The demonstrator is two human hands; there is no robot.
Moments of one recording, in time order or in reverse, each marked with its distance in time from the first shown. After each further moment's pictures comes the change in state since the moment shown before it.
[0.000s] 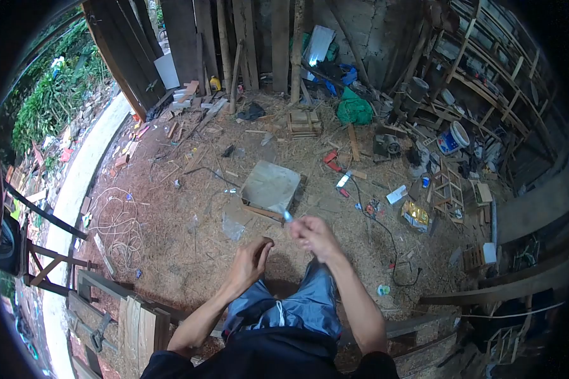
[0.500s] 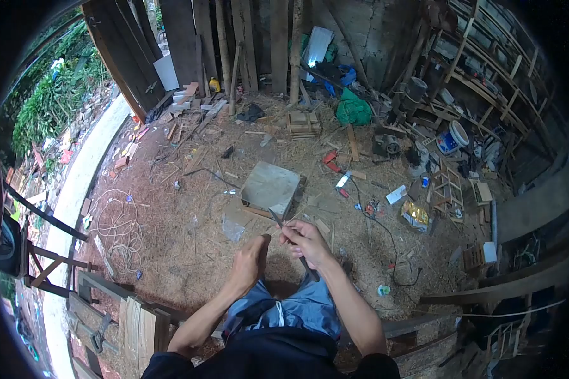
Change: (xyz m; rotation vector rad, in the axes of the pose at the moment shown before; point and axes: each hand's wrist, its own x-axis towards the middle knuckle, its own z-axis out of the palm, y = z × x) left_hand -0.003 -0.015 0.010 0.185 0.056 0.156; right_hand -0.005 0.014 0.016 0.128 -0.050 -0.006
